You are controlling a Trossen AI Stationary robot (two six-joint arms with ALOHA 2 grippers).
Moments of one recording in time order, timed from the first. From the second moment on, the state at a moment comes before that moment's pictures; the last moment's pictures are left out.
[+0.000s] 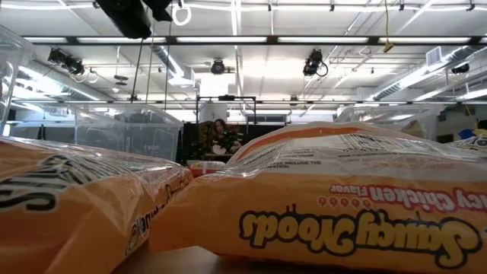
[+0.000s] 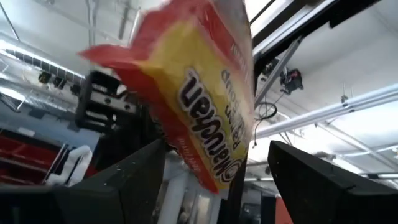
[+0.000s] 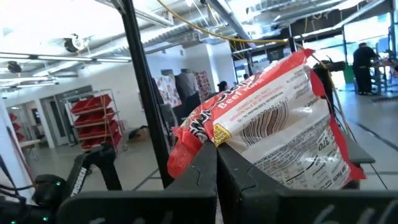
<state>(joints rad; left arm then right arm) 0.10 1.57 0.89 1.57 0.21 -0.60 -0.07 1.35 1.50 0.09 -0.38 0.28</state>
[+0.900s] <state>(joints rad) 0.14 1.60 0.97 1.57 0.31 -0.70 -0.06 1.37 1.50 0.17 -0.34 0.29</state>
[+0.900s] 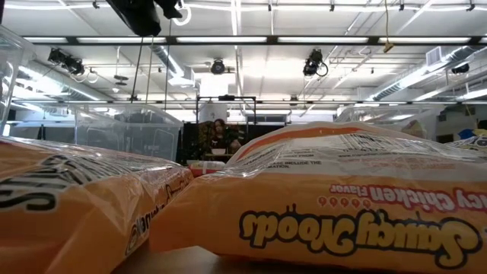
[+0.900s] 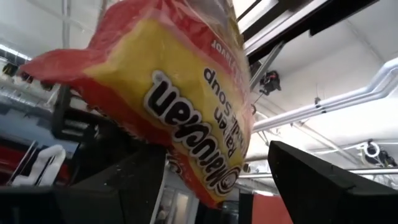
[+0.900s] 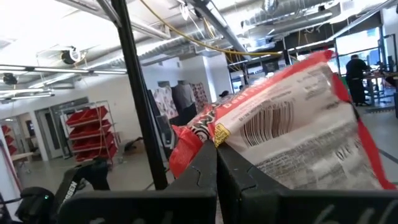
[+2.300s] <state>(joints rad) 0.11 1.60 1.07 1.56 0.42 -0.75 -0.04 1.41 1.50 0.24 -0.30 0.29</state>
